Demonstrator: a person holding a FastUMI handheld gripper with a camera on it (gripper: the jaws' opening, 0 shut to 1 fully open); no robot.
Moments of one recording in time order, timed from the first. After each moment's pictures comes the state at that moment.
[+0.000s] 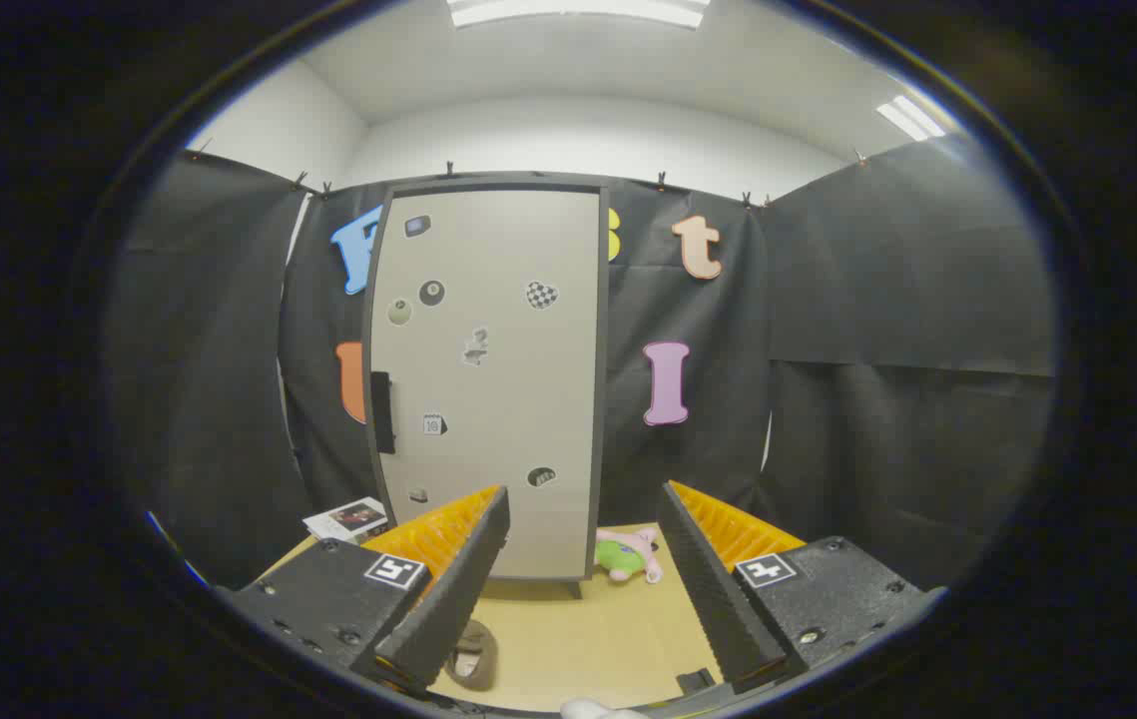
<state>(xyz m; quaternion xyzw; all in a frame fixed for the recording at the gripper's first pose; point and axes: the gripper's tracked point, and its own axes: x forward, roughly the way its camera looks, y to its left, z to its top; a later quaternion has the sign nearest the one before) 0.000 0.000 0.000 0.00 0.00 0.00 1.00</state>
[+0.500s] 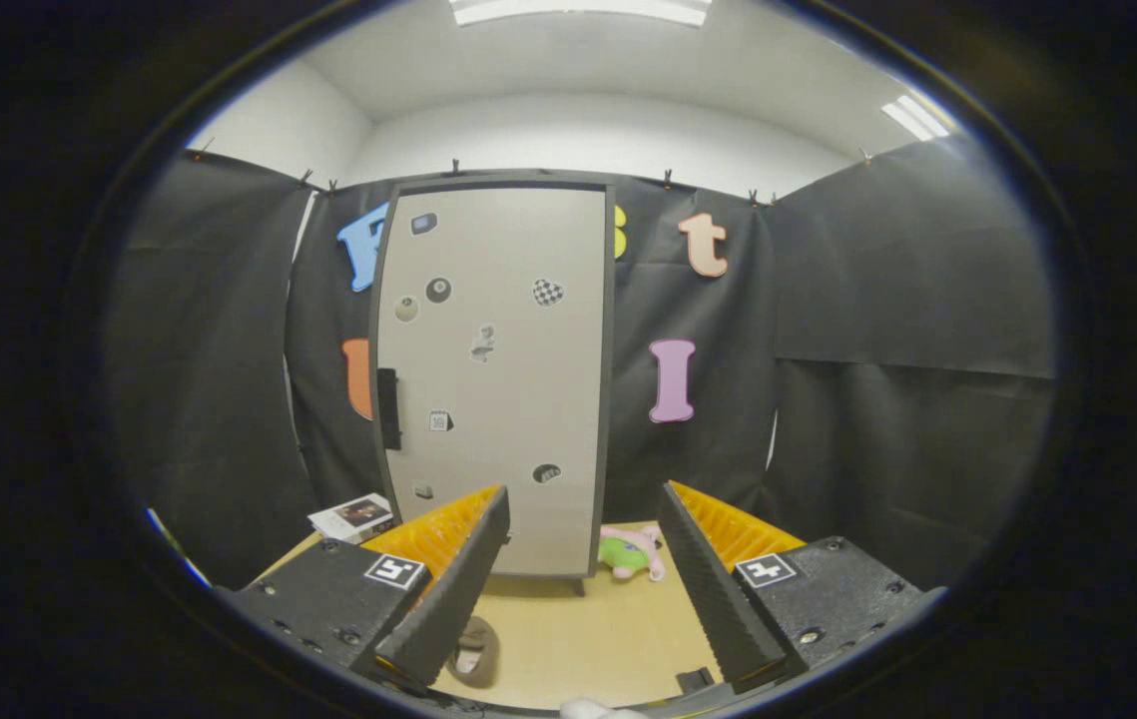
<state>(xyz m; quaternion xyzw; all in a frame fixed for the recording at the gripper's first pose) -0.001 -0.002 -0.006 0.00 0.01 0.01 1.00</state>
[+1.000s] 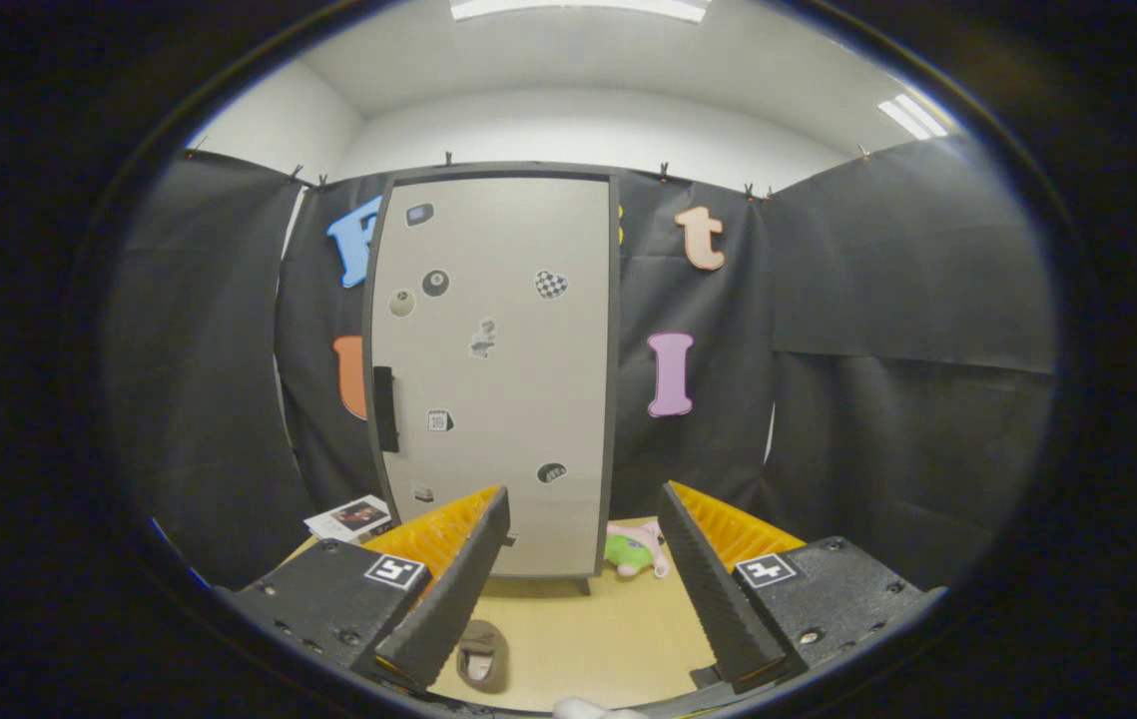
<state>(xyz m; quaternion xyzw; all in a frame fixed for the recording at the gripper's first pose) 0.026 0.031 -0.010 0.00 0.02 0.00 1.00</state>
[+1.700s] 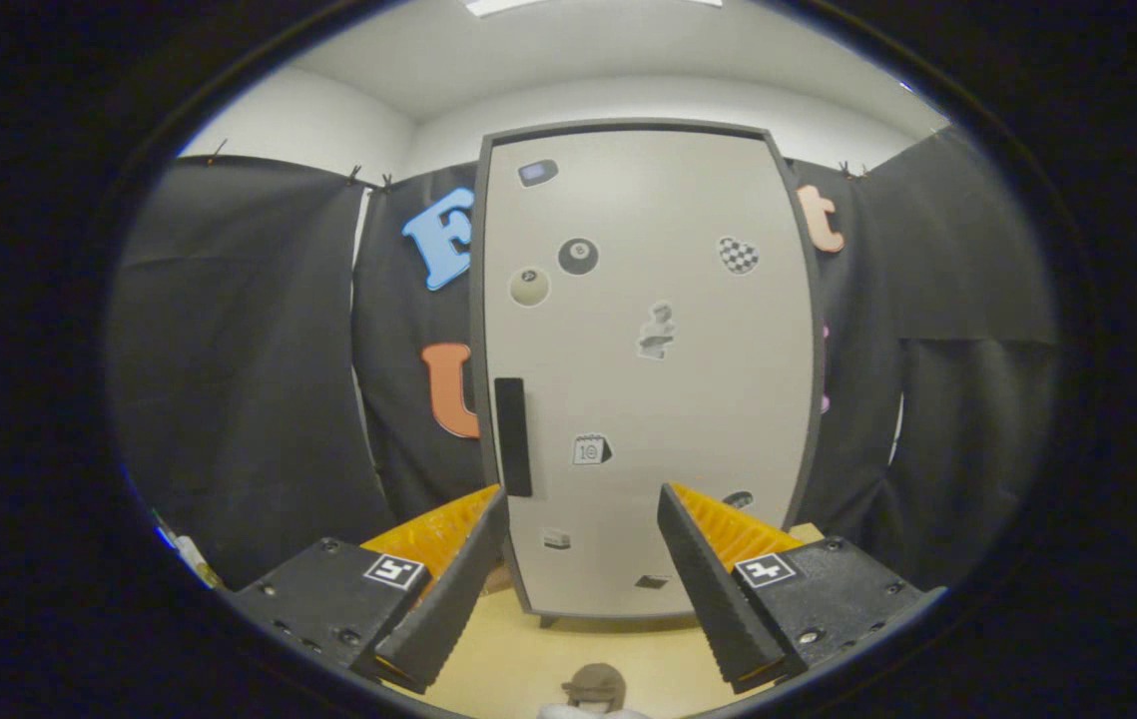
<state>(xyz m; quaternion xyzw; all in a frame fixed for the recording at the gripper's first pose) 0.154 0.213 -0.008 0.02 0.01 0.14 0.99</state>
